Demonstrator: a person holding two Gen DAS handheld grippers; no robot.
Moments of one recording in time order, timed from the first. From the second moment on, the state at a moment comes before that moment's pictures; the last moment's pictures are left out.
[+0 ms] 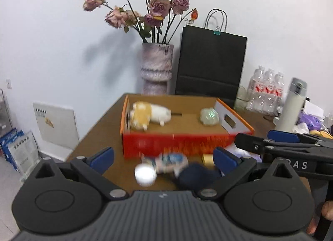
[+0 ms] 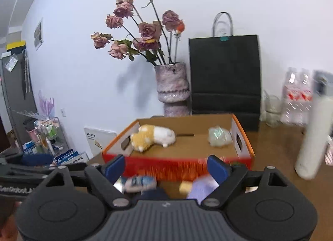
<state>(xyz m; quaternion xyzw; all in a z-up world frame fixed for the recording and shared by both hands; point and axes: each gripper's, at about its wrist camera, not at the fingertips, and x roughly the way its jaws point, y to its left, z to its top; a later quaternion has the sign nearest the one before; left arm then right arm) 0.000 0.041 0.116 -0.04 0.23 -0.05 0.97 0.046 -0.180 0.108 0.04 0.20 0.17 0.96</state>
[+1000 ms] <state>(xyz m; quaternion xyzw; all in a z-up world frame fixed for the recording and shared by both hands) -0.071 0.053 0.038 -0.05 0.29 -0.04 0.95 -0.078 -0.238 0.043 0.00 0.21 0.12 0.97</state>
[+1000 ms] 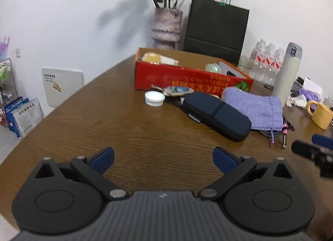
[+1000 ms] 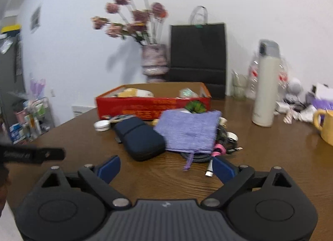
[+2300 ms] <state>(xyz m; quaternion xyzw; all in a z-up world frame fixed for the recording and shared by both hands) 0.061 0.009 0.046 -0.14 0.38 -0.05 0.91 0.048 -0.250 0.048 0.04 0.15 0.16 0.98</state>
